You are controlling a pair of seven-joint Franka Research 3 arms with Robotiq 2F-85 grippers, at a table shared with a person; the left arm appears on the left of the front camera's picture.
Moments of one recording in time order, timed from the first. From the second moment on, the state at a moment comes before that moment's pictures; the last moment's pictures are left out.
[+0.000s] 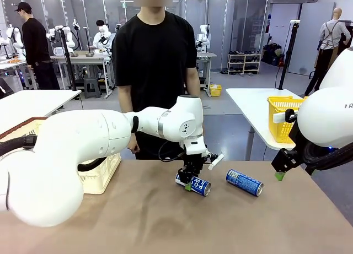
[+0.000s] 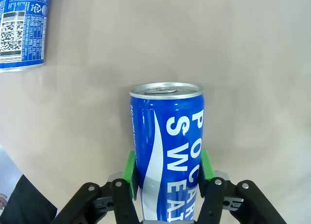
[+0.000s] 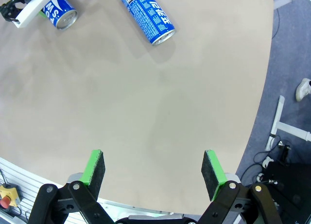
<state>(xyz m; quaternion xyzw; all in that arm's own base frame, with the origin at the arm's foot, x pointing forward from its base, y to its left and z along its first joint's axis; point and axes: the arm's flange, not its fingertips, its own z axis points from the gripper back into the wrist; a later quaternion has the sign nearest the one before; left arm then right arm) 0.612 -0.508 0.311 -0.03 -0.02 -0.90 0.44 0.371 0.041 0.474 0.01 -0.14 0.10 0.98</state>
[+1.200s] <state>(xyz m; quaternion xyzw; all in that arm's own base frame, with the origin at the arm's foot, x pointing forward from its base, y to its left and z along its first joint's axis) 0.592 -0.445 0.530 -0.01 -0.04 -0.88 0.47 0.371 0.041 0.474 0.01 -0.14 0.10 0.99</state>
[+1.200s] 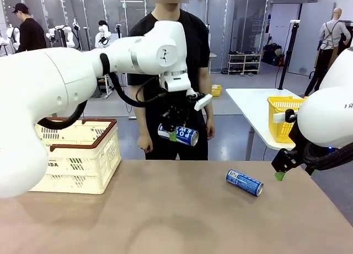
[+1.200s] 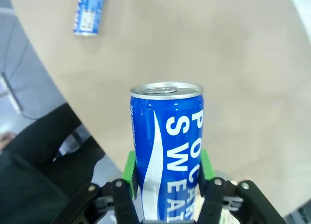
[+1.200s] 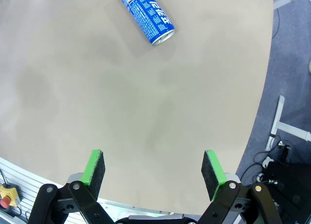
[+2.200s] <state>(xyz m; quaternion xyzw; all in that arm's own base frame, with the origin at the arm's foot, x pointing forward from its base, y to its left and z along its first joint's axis) 0.589 -0.423 0.580 0.03 -0.05 -0.85 0.52 0.371 0.041 0.474 0.01 -0.14 0.10 0.98</state>
